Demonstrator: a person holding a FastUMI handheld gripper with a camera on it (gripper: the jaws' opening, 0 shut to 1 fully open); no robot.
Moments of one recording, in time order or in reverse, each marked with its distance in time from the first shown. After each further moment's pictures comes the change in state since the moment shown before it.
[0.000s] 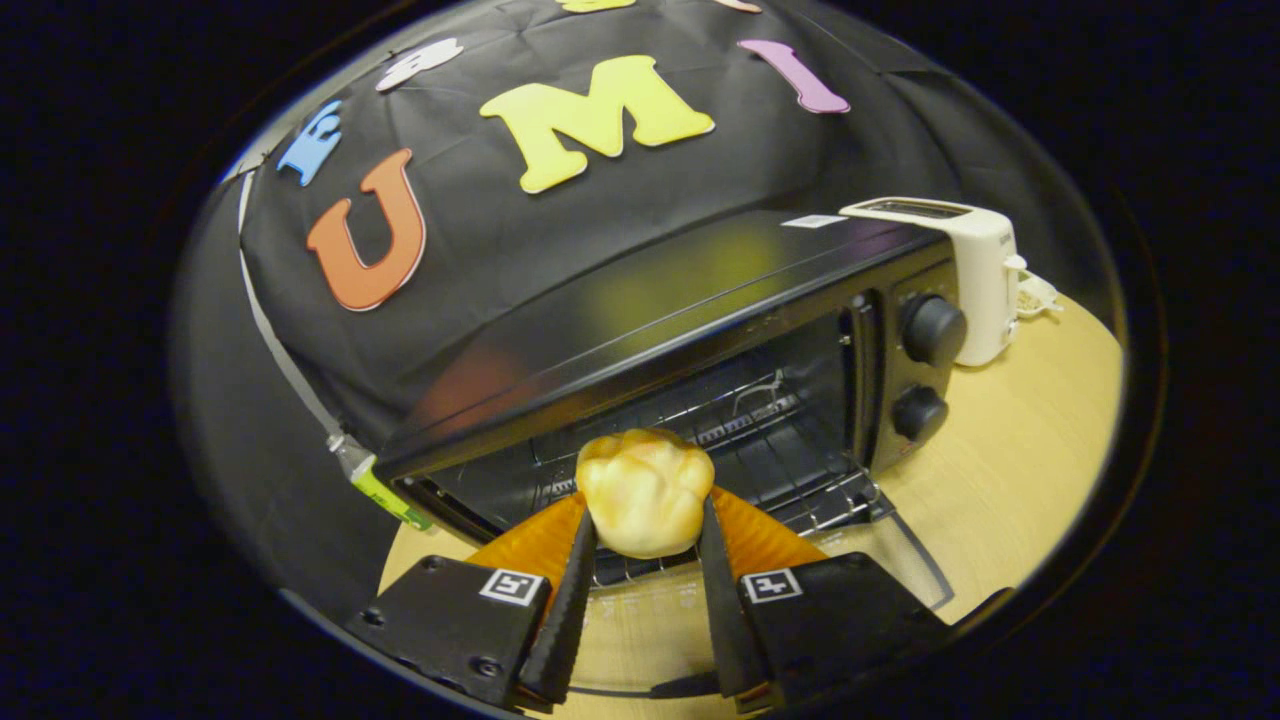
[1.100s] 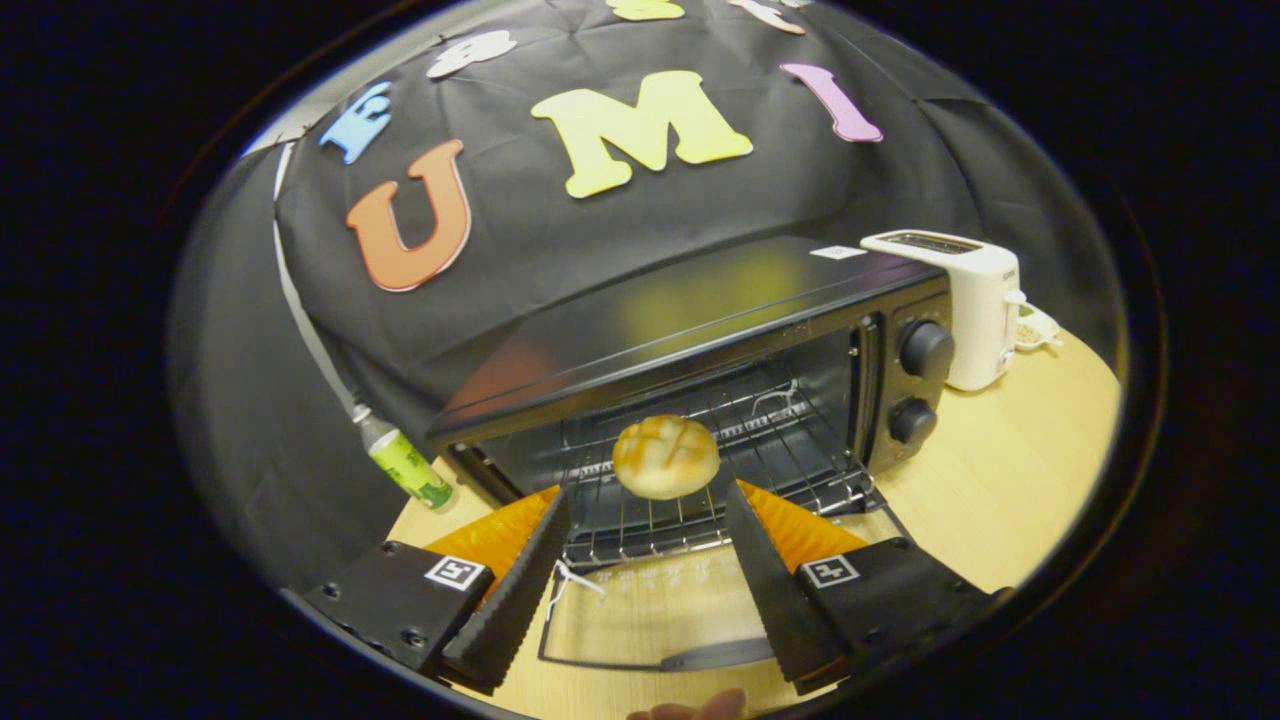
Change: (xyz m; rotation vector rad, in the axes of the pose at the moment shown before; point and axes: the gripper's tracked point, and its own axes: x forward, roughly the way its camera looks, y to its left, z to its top) arm -0.080 0.019 -0.017 -0.161 -0.057 0.074
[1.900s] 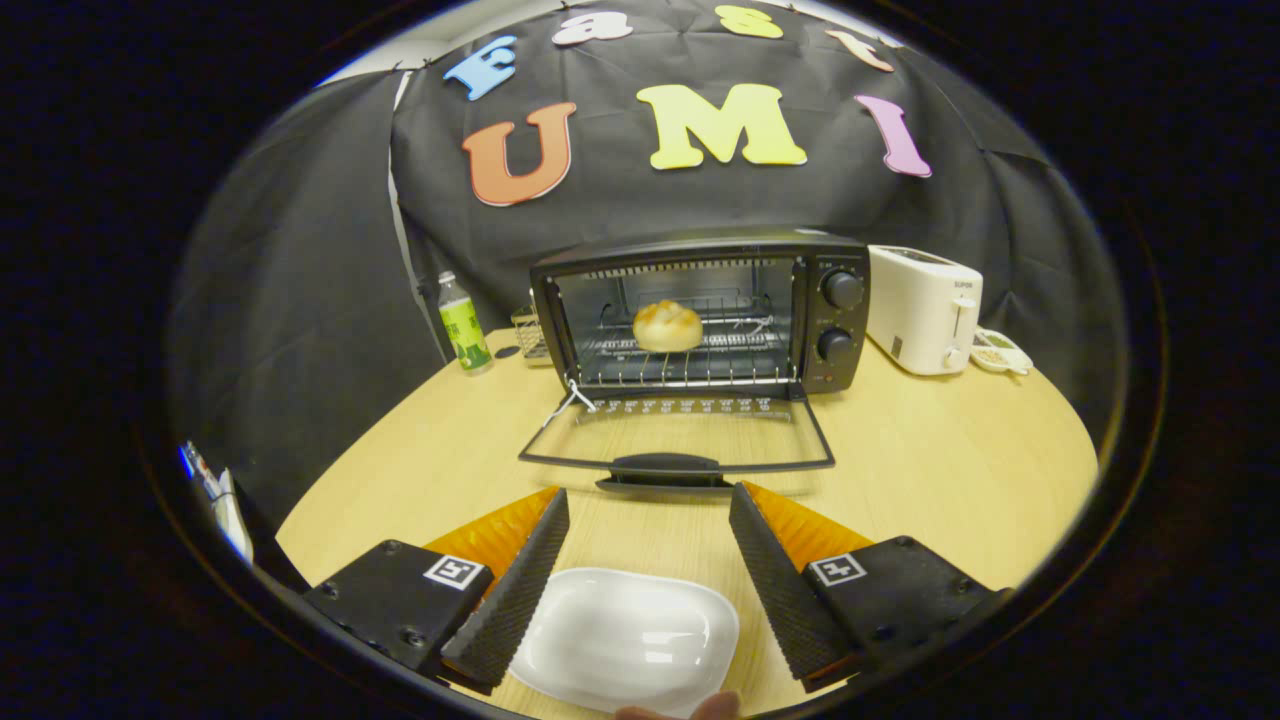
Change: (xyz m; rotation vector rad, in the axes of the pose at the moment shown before) arm -0.104 -0.050 -0.112 -0.253 0.117 0.025
